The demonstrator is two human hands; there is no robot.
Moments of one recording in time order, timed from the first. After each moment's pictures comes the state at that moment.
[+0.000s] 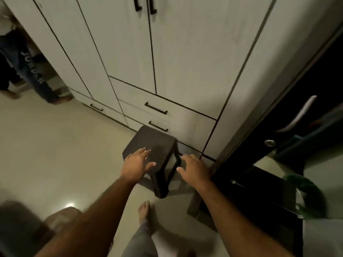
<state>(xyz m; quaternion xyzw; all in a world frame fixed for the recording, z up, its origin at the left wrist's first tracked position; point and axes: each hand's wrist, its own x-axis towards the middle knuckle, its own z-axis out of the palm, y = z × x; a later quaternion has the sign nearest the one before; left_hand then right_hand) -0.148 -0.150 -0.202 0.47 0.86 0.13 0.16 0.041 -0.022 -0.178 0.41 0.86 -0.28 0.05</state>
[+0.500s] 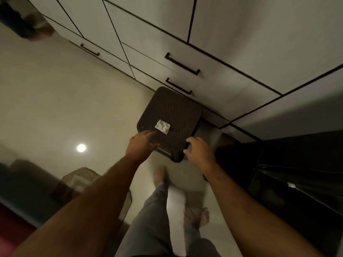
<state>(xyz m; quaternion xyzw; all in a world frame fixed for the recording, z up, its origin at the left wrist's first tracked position) -0.313 -0.130 -0.326 0.44 0.85 0.07 0.29 -0.133 -0.004 -0.316 0.45 0.81 -0.33 0.17</state>
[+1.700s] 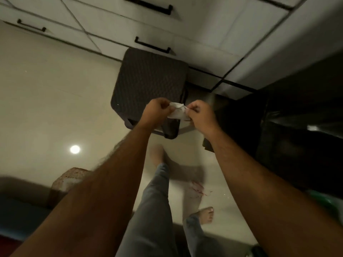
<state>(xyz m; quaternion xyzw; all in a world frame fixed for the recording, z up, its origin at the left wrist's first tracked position) -0.246 -0.062 -0.404 0.35 0.77 0.24 0.47 -0.092 0.000 -0.408 0.58 0.61 -0.53 -0.08</state>
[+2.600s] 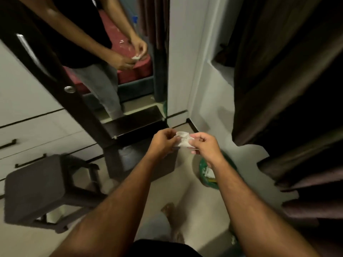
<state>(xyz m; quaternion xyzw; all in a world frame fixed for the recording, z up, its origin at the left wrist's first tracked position) 0.313 -0.118 -0.154 0.64 0.51 0.24 0.53 0.467 -0.185 -0.145 0.67 0.29 -0.50 -0.48</state>
